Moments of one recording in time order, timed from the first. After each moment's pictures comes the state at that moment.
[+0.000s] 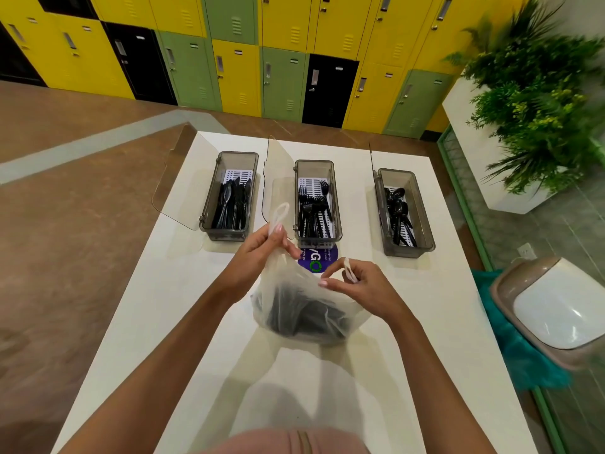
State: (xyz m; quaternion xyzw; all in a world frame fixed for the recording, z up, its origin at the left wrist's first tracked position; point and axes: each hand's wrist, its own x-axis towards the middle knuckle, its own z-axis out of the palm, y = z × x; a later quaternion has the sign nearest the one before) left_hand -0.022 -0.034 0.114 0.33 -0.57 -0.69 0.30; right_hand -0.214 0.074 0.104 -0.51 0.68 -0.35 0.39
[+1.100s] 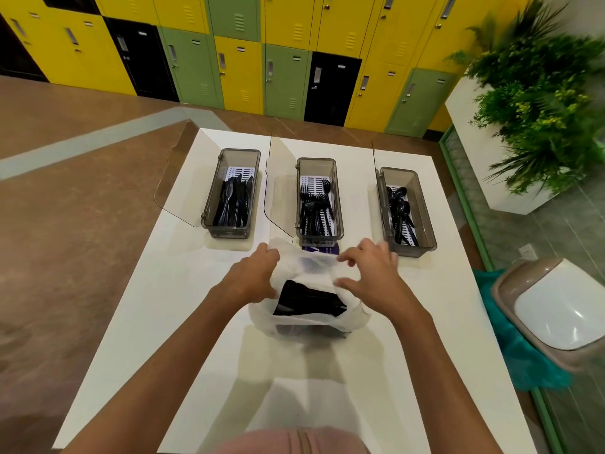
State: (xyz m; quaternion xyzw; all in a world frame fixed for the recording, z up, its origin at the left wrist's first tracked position) left_hand -0.015 -0.031 0.108 0.45 -0.84 -0.27 -0.11; right_hand -0.200 0.071 0.144 -0.59 0.78 -0.07 0.18
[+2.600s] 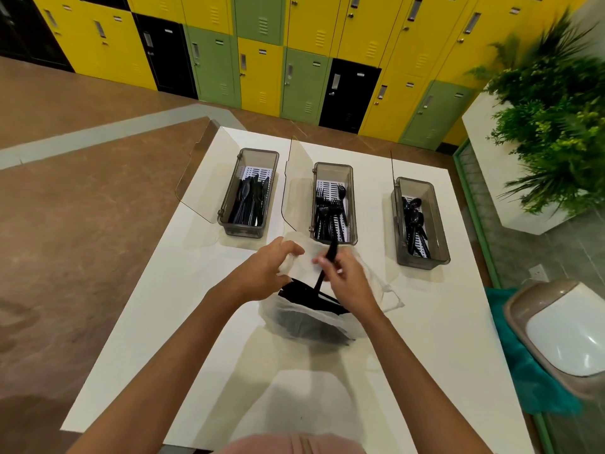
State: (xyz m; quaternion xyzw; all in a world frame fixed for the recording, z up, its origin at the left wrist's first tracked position) left_hand 0.002 -0.037 0.104 0.38 -0.84 -0.39 0.08; right_hand -0.175 0.031 0.063 -0.52 0.70 -0.39 0.30
